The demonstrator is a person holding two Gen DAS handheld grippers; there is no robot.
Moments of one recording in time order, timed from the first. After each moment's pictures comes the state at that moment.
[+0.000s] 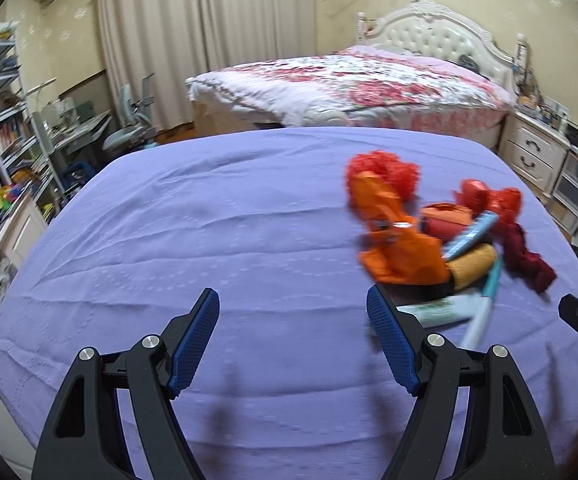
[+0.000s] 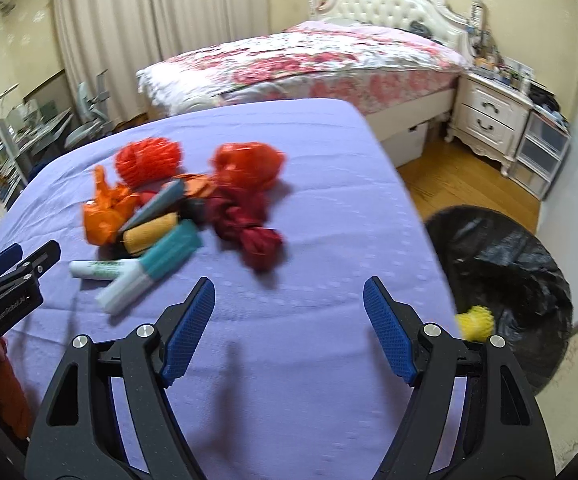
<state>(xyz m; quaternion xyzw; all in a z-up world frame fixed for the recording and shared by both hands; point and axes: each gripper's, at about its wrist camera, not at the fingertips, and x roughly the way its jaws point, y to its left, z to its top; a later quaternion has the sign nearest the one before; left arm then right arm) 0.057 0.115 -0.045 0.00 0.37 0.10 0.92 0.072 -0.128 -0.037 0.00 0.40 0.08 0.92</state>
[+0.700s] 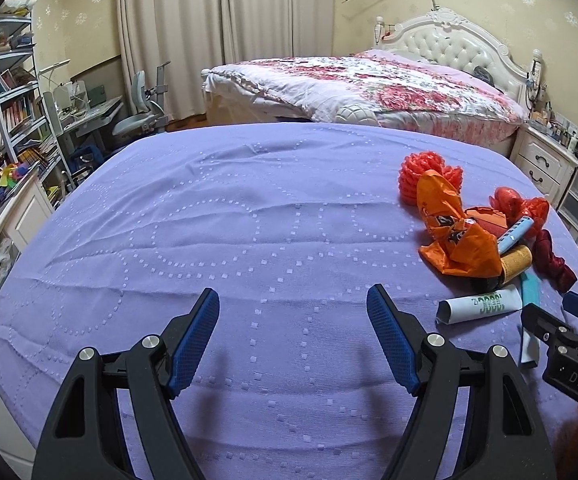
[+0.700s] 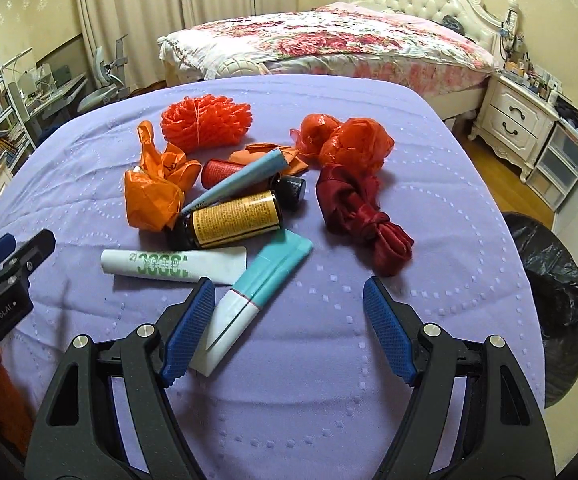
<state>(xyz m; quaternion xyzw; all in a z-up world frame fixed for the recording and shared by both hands) 0.045 0.160 -0.052 -0.03 0.37 0.11 0.92 0.079 -0.062 -0.053 -0.04 0.43 0.09 0.90</state>
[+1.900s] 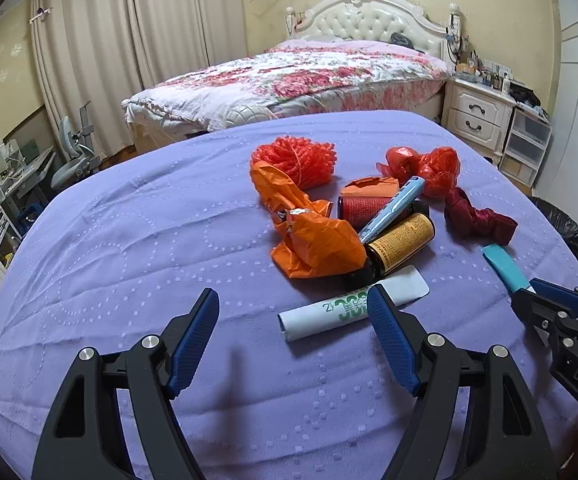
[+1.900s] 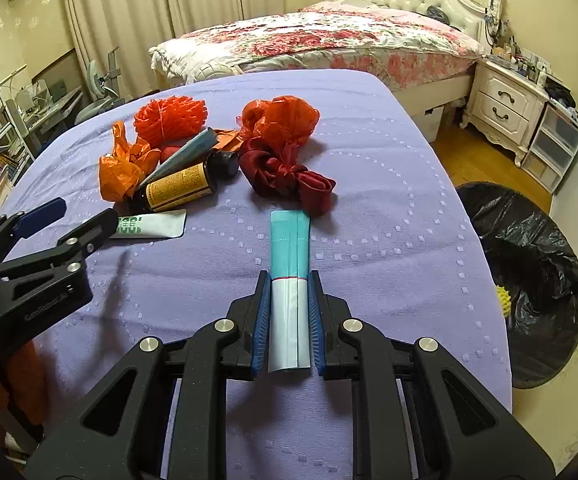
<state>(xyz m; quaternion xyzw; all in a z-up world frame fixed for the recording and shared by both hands) 0.074 0.072 -0.059 0.06 0.38 -0.01 0.92 0.057 -0.118 -0.056 0.00 0.43 0.09 0.90</state>
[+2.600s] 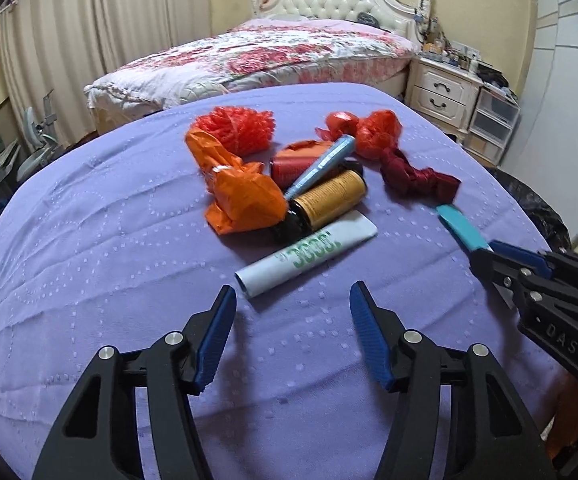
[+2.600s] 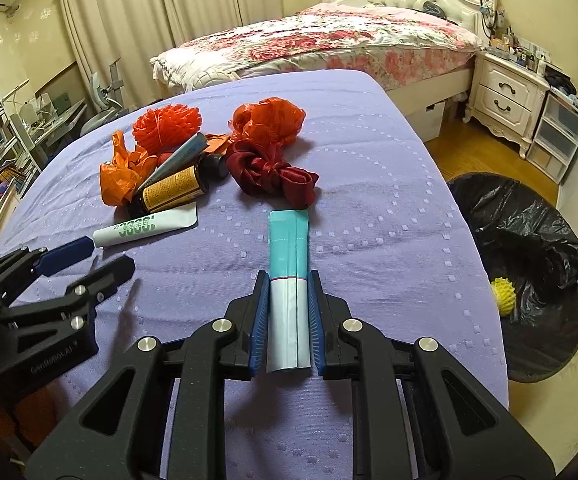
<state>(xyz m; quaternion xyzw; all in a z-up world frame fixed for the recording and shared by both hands) 0.050 0.049 -0.067 0.05 0.41 -0.07 0.91 0.054 -0.135 -0.057 0.02 0.42 0.10 0.90</state>
